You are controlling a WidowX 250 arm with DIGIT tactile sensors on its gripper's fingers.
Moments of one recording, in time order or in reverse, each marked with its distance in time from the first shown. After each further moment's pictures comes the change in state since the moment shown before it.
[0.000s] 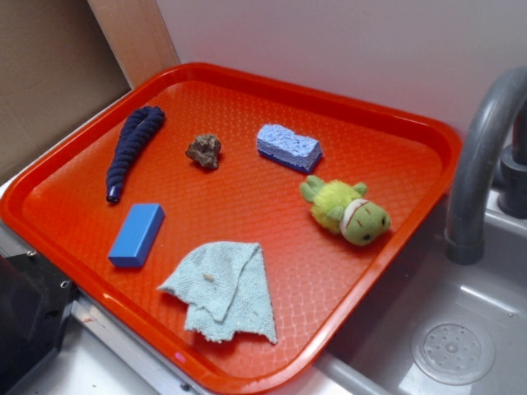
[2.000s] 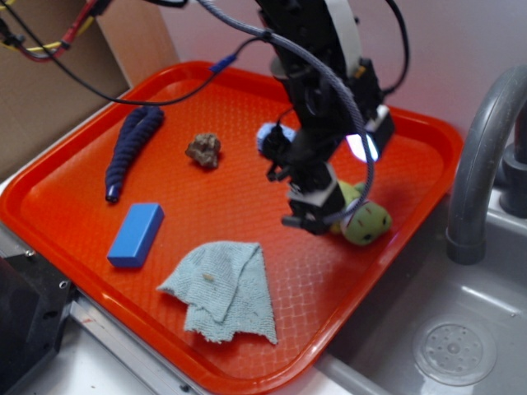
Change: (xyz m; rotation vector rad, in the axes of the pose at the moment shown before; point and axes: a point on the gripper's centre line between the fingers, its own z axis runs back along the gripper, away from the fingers) arm 0.126 -0.168 -0.209 -0.160 -0.096 -1.470
